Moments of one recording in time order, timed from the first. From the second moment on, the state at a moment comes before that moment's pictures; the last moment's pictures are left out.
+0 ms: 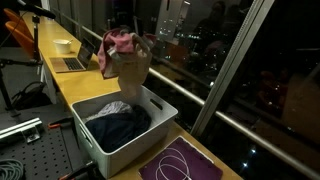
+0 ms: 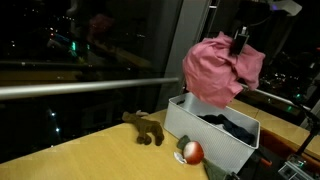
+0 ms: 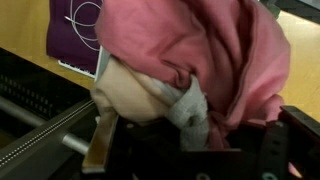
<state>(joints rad) 0.13 -0.09 0.12 -1.99 -0.28 1.93 -0.14</state>
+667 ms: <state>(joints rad) 0.05 -0.06 0.05 -2.06 -0.28 1.99 -0.17</state>
